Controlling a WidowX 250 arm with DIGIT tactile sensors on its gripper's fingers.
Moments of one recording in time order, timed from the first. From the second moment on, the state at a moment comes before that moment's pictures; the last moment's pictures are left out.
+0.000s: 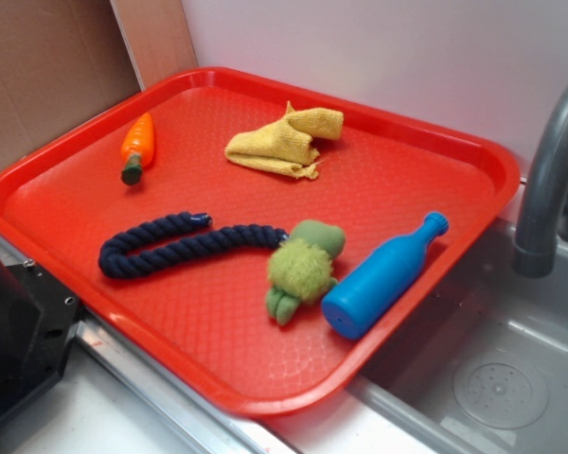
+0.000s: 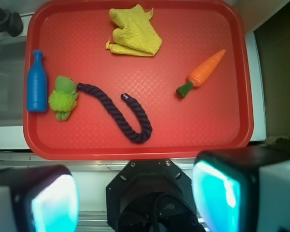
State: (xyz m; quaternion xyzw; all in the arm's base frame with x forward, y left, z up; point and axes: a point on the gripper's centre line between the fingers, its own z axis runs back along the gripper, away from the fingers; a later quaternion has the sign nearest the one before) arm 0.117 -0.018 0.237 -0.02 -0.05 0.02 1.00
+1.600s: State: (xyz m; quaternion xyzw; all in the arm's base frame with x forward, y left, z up) arm 0.235 -0.135 0.097 0.01 -0.02 -0.11 0.99
